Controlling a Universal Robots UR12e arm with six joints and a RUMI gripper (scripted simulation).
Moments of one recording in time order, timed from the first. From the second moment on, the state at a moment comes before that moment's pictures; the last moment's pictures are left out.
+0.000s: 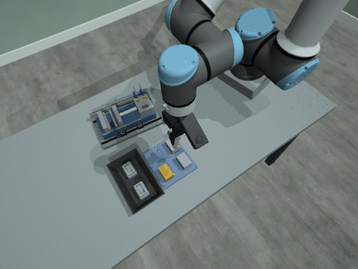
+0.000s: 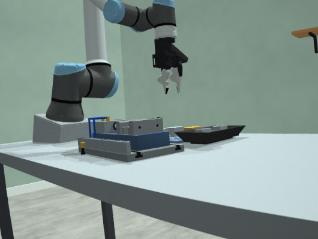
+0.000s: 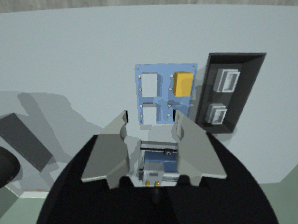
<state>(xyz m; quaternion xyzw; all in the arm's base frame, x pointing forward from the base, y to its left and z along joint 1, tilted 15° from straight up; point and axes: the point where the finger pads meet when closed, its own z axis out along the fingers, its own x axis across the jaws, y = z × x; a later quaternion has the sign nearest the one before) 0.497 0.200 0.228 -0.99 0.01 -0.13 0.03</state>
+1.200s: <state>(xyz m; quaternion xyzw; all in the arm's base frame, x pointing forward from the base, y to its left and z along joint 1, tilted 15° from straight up) 0.498 0.200 0.225 -0.99 0.01 -0.13 0.03</state>
